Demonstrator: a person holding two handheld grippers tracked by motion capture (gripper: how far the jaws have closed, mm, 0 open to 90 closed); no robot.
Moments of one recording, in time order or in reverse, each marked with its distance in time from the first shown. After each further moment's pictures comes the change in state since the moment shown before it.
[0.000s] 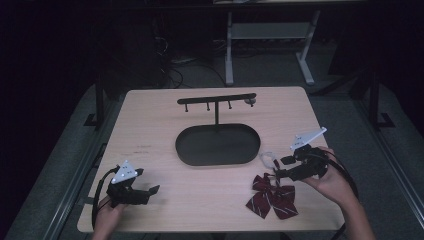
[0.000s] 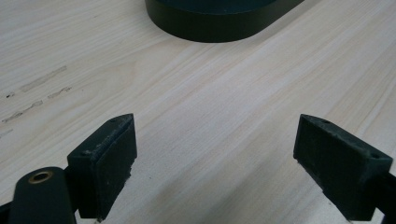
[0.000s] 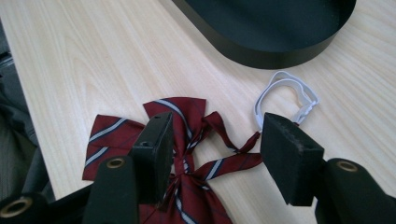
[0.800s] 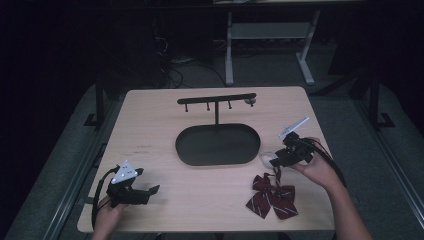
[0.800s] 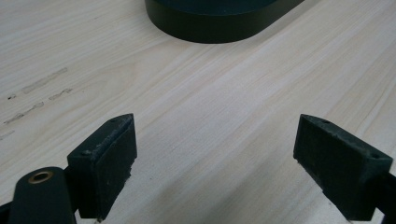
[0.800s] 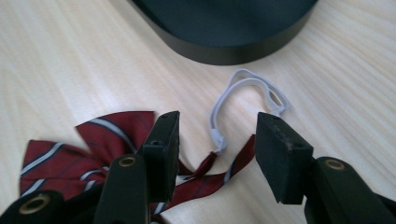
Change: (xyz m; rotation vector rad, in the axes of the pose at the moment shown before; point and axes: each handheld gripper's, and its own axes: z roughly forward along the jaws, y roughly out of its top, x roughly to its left) left arm -0.001 0.000 0.000 -0.004 0.002 -0.005; right arm -0.042 0.019 0.040 0.100 -0.016 0.079
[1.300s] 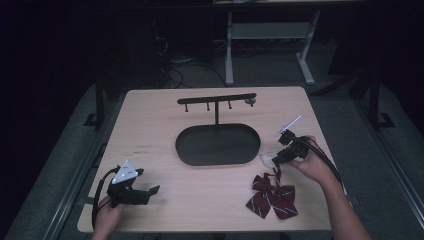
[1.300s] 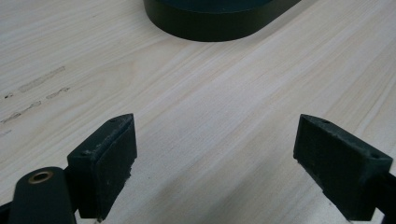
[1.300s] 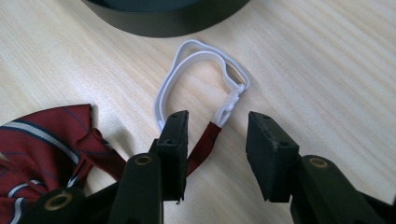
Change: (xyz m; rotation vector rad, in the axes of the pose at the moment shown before) left arm 0.000 0.000 0.000 0.007 -0.001 0.006; right arm -0.020 0.005 0.025 0.137 -0.077 0.077
